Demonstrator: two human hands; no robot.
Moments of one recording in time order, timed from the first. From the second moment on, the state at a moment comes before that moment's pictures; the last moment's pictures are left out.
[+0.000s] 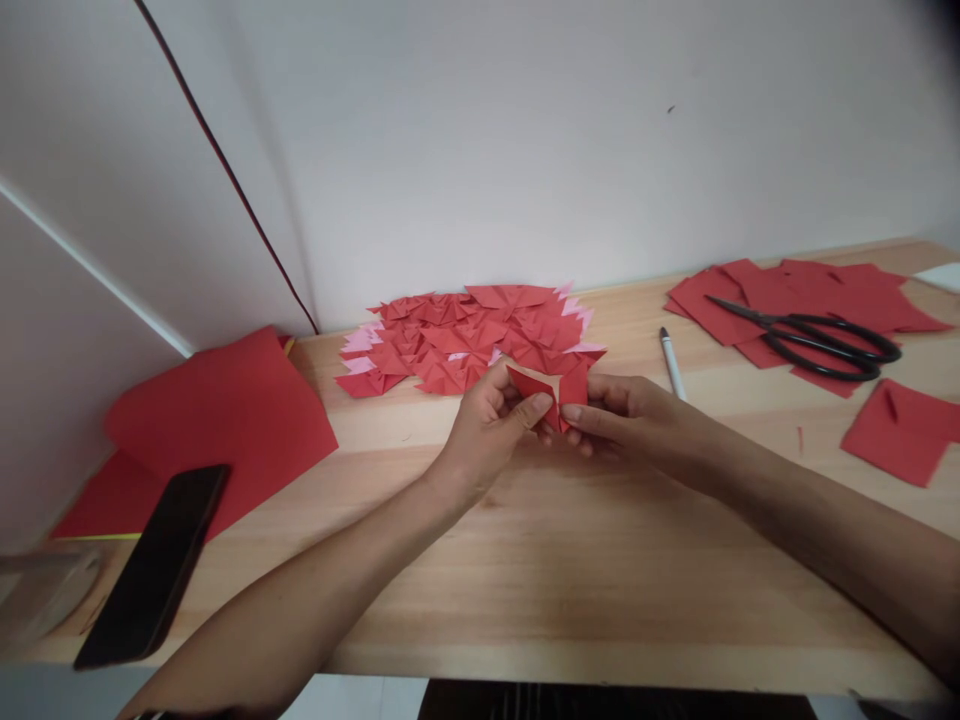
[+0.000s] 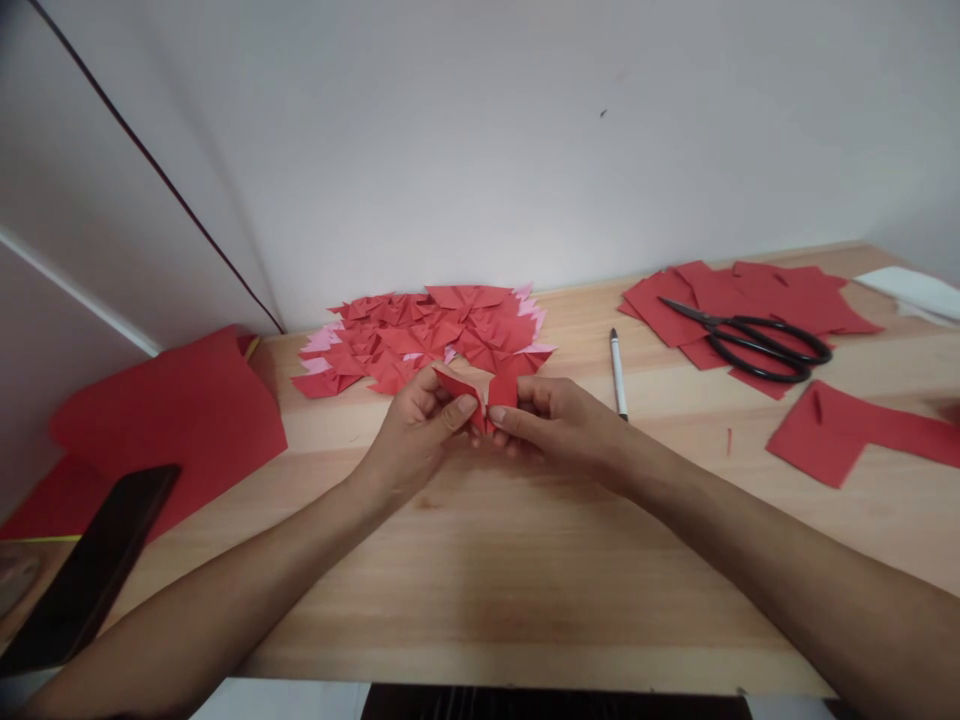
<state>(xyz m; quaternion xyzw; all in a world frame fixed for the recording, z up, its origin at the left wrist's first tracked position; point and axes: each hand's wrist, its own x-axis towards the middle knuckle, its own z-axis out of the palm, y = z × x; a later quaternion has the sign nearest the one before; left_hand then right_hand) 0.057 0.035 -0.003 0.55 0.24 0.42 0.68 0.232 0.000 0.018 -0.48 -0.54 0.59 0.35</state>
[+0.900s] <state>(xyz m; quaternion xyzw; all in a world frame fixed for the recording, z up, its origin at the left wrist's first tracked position) 0.067 0.027 -0.007 0.53 0.35 0.46 0.62 0.218 -0.005 0.003 -0.50 -0.54 0.57 0.37</state>
